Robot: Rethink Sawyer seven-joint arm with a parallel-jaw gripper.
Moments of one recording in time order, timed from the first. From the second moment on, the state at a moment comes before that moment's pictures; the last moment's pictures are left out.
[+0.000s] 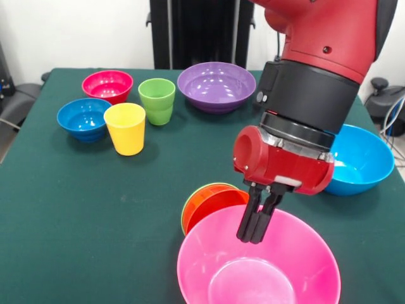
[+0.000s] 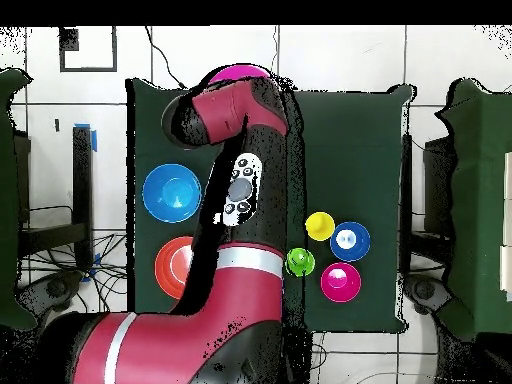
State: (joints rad) arm 0.03 -0.29 -0.17 0.85 -0.35 0.53 1.74
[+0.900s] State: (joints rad) arm 0.06 -0.36 -0.17 0.93 -0.38 0.53 1.74
